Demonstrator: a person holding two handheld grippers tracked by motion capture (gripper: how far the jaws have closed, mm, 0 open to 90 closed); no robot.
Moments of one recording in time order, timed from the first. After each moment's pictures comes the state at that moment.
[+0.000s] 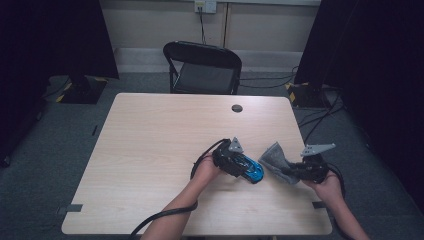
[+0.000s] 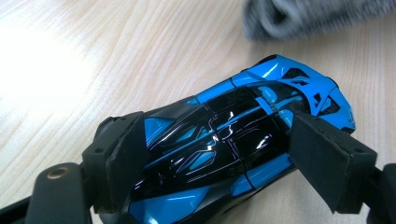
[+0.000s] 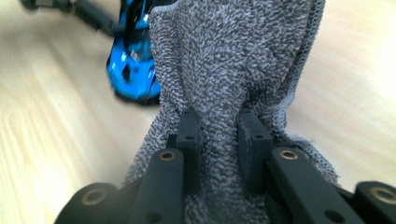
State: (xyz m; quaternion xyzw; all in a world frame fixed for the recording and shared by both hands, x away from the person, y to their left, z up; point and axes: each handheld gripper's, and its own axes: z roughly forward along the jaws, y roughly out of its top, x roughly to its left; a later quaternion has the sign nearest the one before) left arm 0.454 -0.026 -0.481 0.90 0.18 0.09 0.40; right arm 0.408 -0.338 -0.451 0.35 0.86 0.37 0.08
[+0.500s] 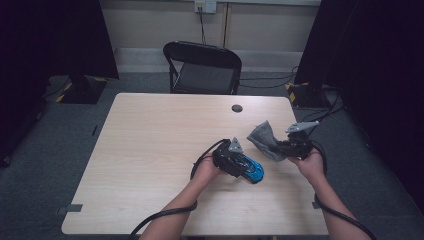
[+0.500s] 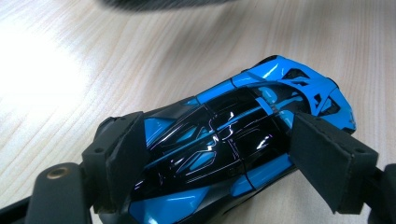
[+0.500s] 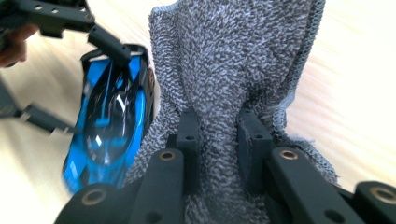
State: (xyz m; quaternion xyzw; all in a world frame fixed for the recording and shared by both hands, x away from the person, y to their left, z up) left arm 0.453 -0.026 -0.482 0.89 0.18 0.09 0.40; right arm 0.470 -0.294 -0.431 0.35 0.85 0.37 0.11
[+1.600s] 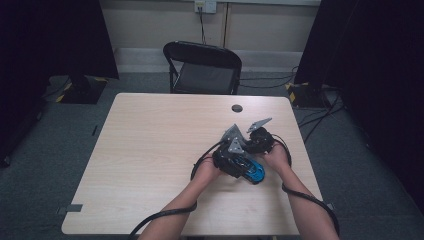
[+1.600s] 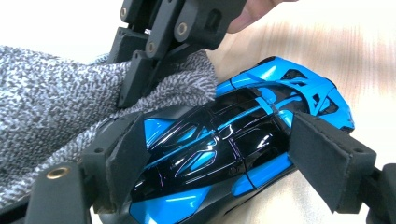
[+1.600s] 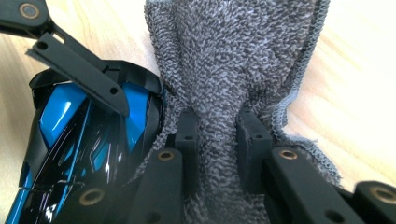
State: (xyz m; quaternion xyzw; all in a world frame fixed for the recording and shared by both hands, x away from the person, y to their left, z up) left arm 0.451 -0.027 -0.484 0.89 0.18 0.09 0.41; right arm 0.516 -0.204 -0.478 0.28 0.90 0.32 0.08
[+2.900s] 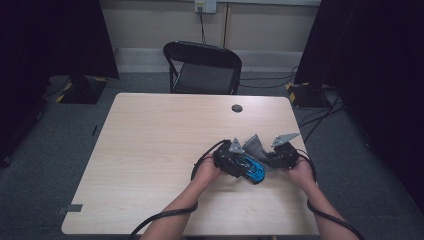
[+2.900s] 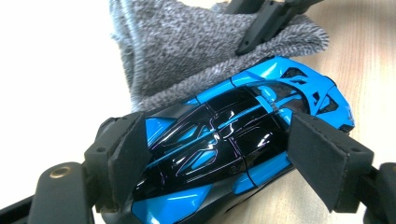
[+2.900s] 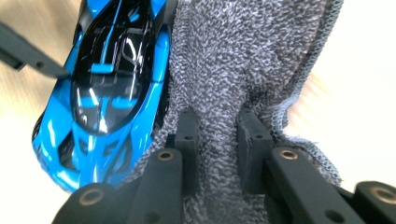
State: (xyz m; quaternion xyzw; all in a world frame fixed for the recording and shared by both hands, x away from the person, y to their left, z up) left arm 0.450 -0.028 -0.482 0.89 0.18 0.09 0.40; right arm 0.463 -0.275 -0.479 0.28 0.90 0.33 0.09
